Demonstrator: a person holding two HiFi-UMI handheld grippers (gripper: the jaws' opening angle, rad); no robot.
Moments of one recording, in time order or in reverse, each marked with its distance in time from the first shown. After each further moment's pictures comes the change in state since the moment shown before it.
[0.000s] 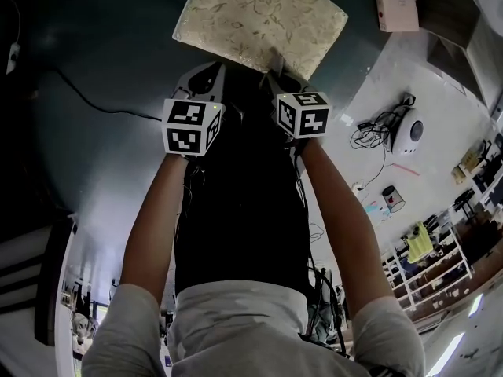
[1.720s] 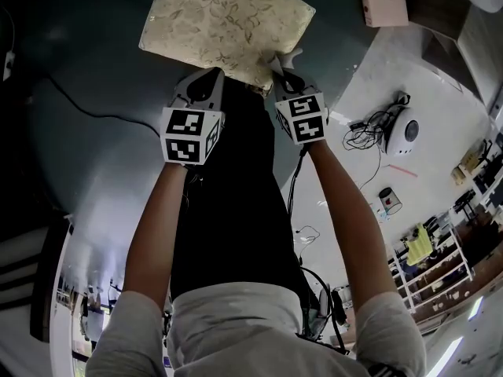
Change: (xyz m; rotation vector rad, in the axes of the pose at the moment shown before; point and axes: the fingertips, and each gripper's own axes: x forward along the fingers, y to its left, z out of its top) left arm 0.045 -0.085 0.012 0.006 -0.008 0.008; right arm -0.043 -0.100 -0.003 -0.343 0.015 -0.069
